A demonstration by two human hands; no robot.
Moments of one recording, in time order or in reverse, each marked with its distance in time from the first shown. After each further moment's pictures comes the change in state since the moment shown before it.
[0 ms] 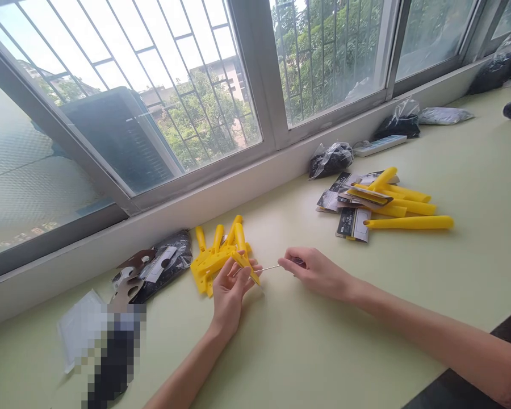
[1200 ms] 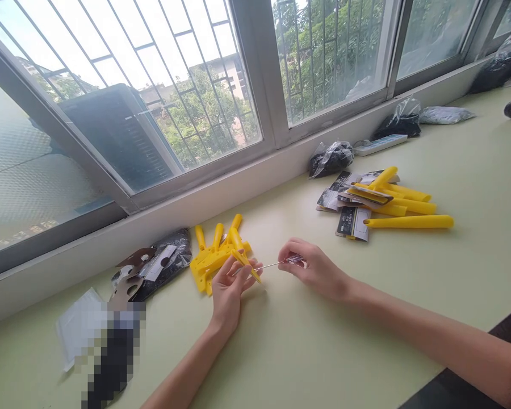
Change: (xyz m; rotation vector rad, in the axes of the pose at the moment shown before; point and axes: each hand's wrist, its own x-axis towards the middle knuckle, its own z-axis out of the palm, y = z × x) left_hand 0.001 0.000 -0.001 0.003 0.027 -0.033; right_hand 0.001 0.005 0.007 0.112 0.119 -0.121
